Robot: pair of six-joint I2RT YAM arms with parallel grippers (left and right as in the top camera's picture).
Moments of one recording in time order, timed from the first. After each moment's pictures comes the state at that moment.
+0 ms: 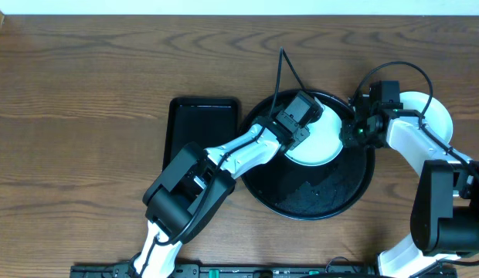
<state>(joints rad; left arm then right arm) -0.78 2.09 1.38 -0.24 -0.19 0.15 -0.01 1.80 1.02 -0.51 -0.19 0.01</state>
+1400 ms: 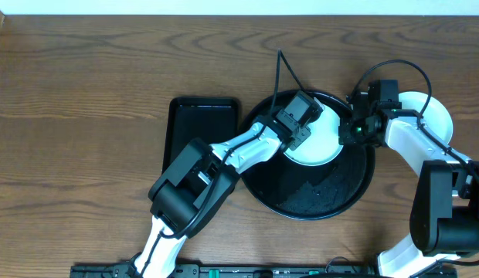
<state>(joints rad) -0.77 2.14 1.40 -0.23 -0.09 0.10 0.00 1.80 1.02 -0.48 -0.21 0.02</state>
